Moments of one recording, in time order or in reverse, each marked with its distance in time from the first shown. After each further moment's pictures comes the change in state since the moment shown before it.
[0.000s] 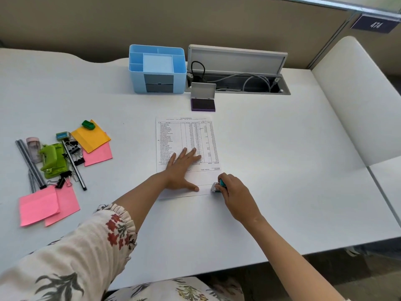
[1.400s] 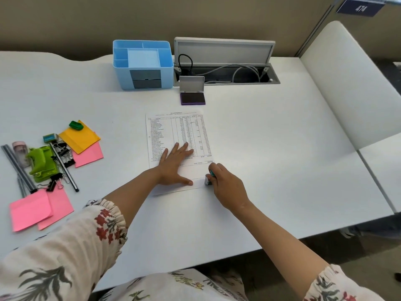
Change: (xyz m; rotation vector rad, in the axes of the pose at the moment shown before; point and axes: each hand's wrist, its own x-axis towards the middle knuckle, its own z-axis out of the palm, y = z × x) left_hand 0.001 -0.001 0.000 0.043 -0.007 0.003; right_hand 0.007 -0.002 0.013 -0.154 0.050 0.064
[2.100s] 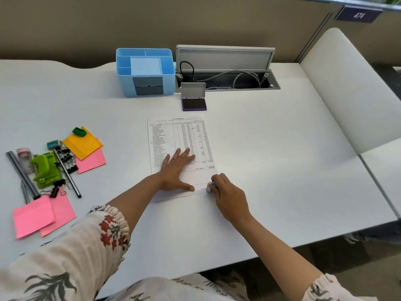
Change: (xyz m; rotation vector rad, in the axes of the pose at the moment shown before) left_hand 0.001 -0.001 0.001 0.002 -0.009 0.015; right_hand -0.015 0.005 0.012 -0.026 0.121 -0.025
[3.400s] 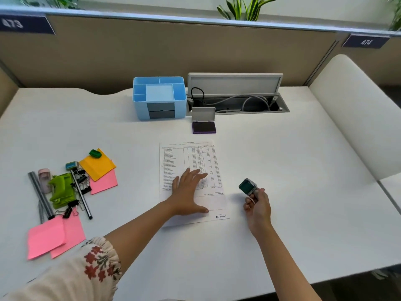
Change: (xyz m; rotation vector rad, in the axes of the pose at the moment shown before) left_hand -0.004 0.027 -0.006 -0.097 0.142 -0.080; right_hand 0.045 0.032 -0.019 1.521 0.321 1.118
